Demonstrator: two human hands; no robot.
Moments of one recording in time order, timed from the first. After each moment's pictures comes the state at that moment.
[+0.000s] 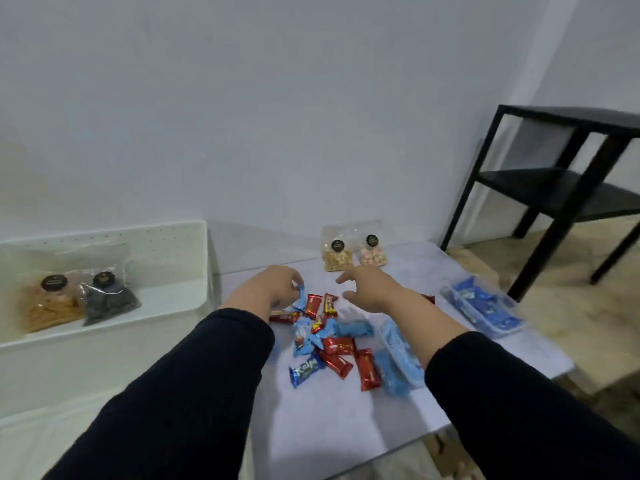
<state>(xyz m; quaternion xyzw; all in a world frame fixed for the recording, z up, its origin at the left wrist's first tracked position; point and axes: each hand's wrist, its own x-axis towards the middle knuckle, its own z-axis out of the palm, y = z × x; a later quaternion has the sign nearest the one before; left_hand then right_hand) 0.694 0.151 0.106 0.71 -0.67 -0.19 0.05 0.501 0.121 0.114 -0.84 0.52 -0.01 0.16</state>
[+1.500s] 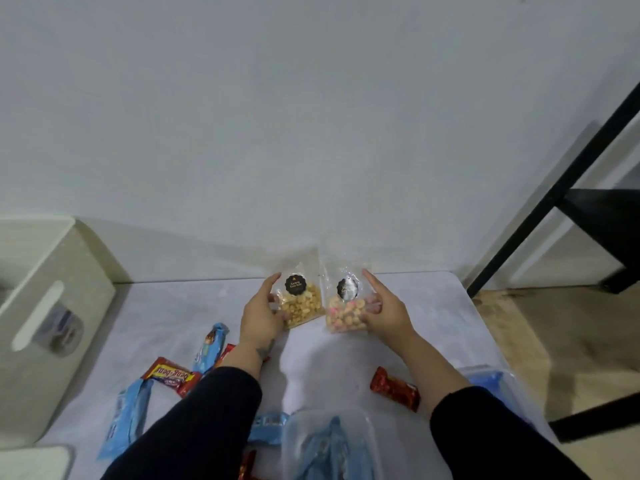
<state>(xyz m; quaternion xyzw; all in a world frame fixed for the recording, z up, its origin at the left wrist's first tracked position) 0.595 -0.065 -0.048 0.77 -0.36 -0.28 0.44 0.387 -0.163 -0.029 -0.69 0.50 -0.24 0.46</state>
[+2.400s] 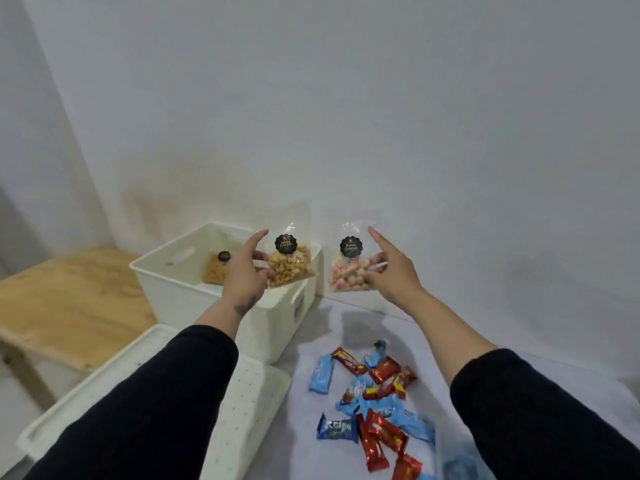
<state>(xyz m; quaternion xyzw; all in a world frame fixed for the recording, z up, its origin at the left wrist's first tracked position) 0.755 0.222 0.136 0.77 -0.26 -0.03 0.59 0.585 0.025 0.156 -0.83 0.25 -0.26 0.43</state>
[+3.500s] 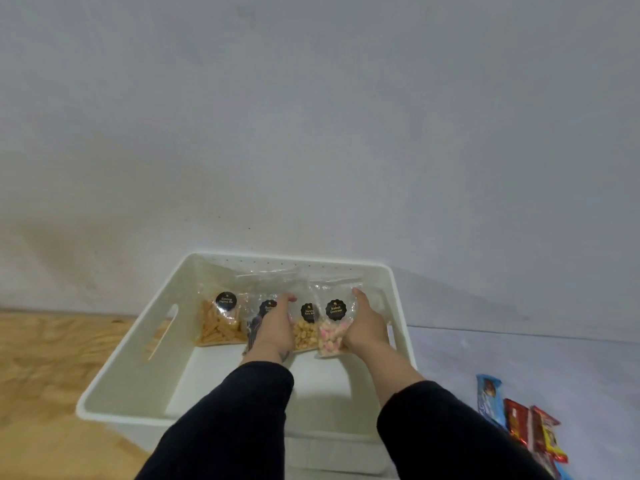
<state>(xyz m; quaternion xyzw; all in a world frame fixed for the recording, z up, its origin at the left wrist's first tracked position) 1.015 0.154 0.007 0.83 -0.34 -0.28 0.35 0.878 0.081 0.039 -0.69 0.56 -0.14 0.43</state>
